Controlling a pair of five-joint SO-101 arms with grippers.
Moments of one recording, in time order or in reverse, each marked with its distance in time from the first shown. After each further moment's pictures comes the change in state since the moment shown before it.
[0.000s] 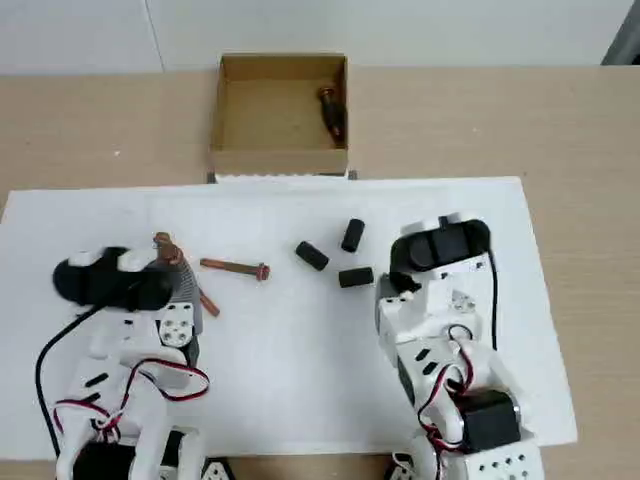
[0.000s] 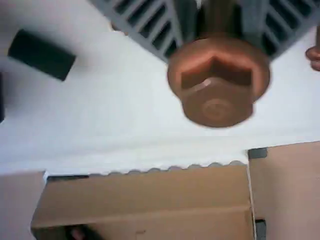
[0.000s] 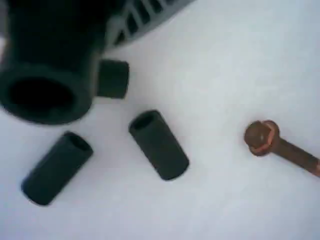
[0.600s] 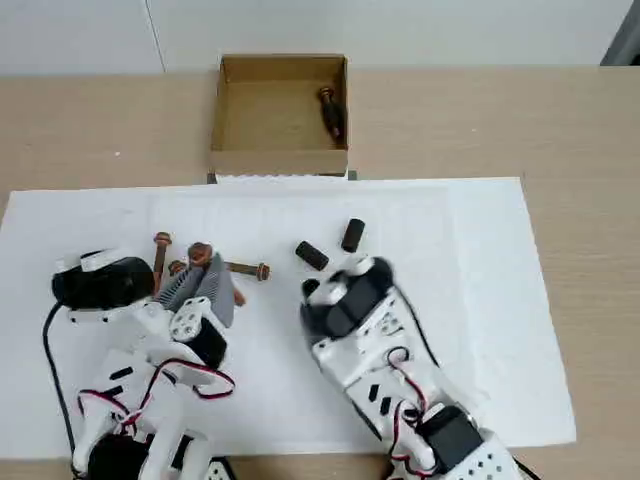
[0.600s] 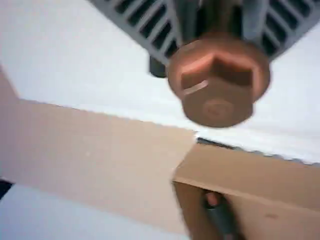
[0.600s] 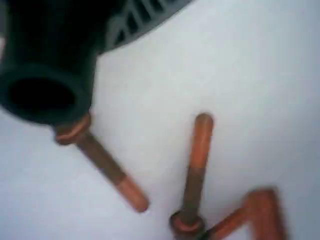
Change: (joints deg) left arm 10.7 -3.9 6.2 -7.9 26.8; right arm -23.0 -13.5 18.5 -14.7 6.9
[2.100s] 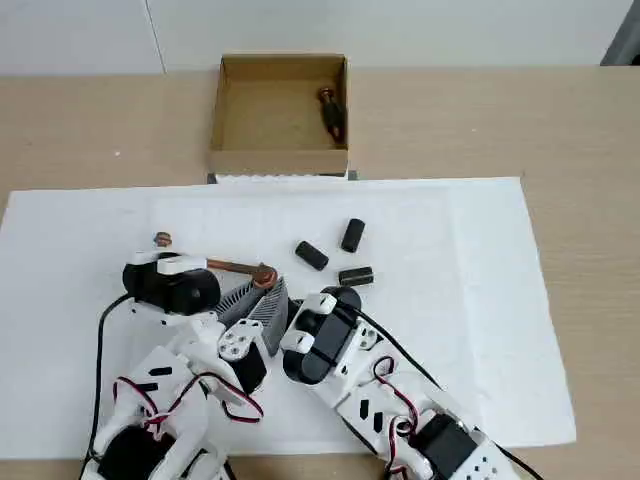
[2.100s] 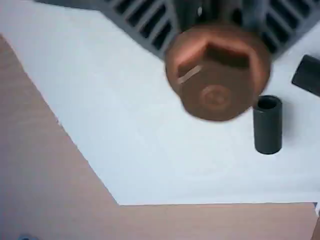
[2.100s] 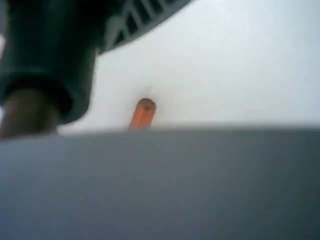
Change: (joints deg) left arm 16.5 -0.1 4.2 -1.6 -3.3; right arm -7.0 -5.1 3.3 -3.6 7.6
